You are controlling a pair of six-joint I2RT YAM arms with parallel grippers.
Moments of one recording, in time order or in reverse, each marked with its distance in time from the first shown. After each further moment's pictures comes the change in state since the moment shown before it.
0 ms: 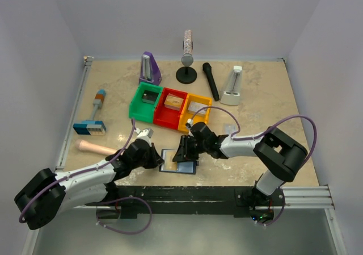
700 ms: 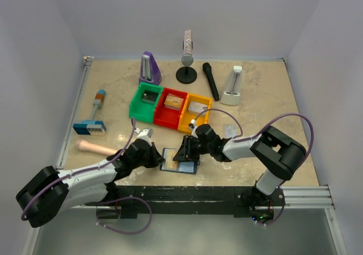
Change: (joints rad) left arm 0.001 0.031 -0.014 0.071 0.001 -0.017; right arm -0.023 0.019 -0.094 0.213 -0.047 0.047
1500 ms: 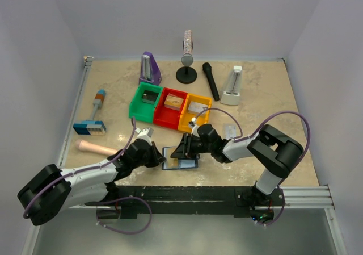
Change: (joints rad) left arm 0.006 0.026 -0.011 0.060 0.010 -0.008; right arm -0.016 0.033 -0.034 0.182 -0.028 0.045
